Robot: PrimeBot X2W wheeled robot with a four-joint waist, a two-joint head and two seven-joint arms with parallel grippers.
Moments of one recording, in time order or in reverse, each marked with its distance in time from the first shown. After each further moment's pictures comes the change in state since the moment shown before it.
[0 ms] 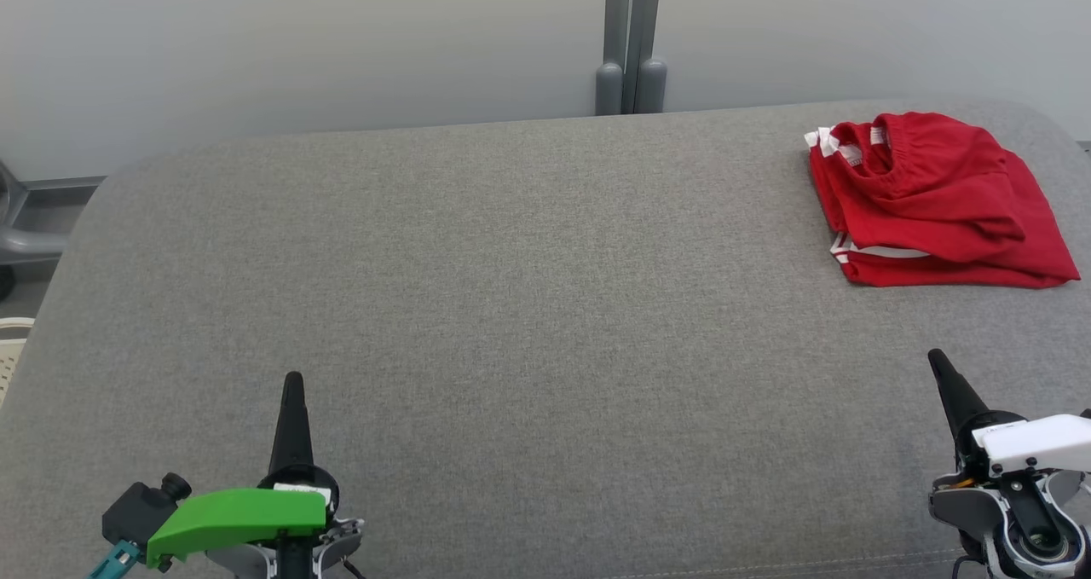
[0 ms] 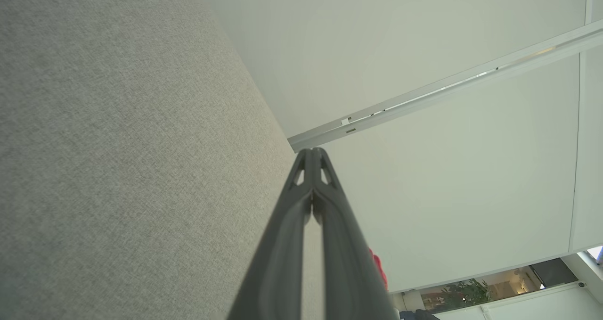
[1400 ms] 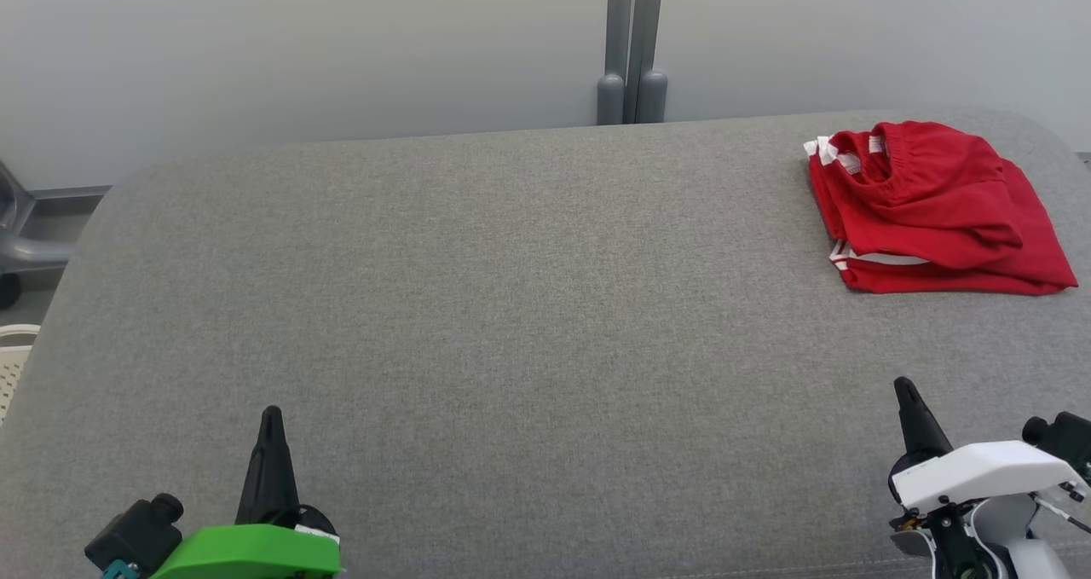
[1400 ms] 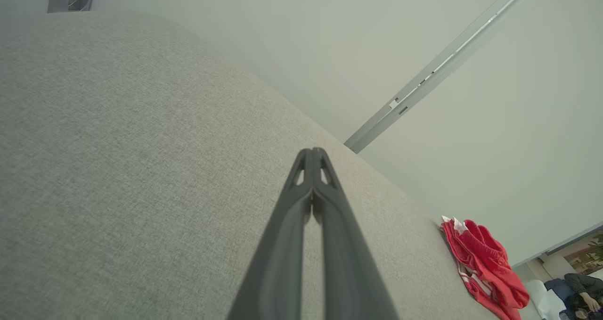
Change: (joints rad) left arm 0.077 0.000 0.065 -0.018 0.465 0.033 -0.024; right arm 0.067 0.010 0.142 -0.018 -0.411 0.000 -0.205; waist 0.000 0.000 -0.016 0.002
